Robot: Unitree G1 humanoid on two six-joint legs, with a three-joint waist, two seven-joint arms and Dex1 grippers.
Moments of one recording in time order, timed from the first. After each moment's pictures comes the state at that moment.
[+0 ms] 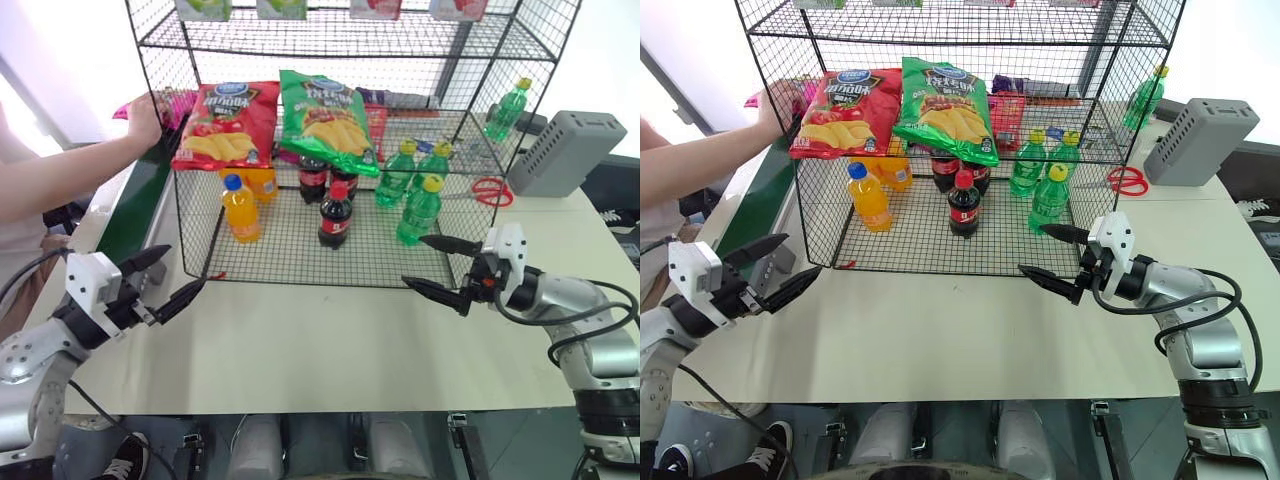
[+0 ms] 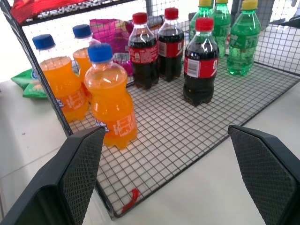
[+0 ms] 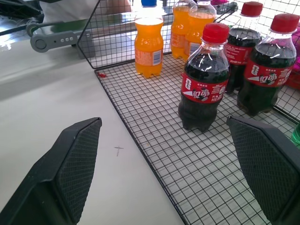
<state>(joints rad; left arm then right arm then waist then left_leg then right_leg) 0.16 0.66 0.42 -0.26 -0.55 0.16 -0.87 -0.17 -0.67 -0.13 -0.11 0.50 0.23 1.07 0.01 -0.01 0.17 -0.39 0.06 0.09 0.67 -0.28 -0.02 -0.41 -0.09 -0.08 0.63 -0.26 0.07</state>
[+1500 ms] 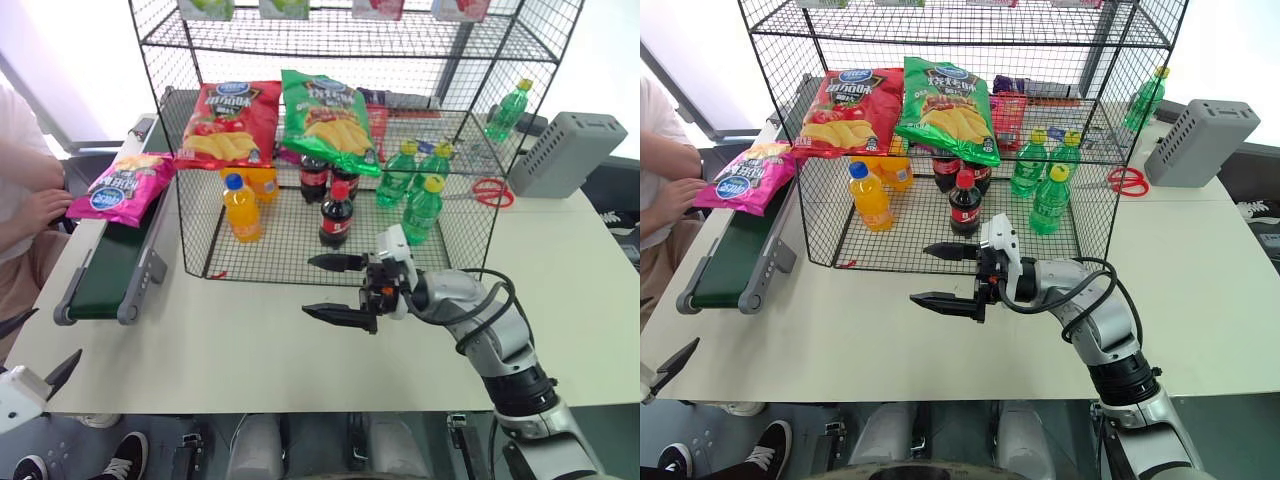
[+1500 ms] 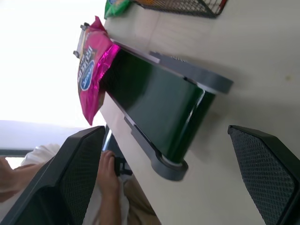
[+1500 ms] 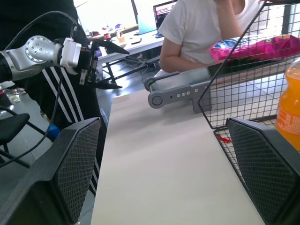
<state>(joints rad) 0.57 0.72 0.80 0.15 0.10 -0.79 -0.66 -0.36 -0.40 0.20 -0.22 0.59 0.46 1.05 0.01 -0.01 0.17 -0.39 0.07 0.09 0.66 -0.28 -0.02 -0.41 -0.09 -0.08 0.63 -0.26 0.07</state>
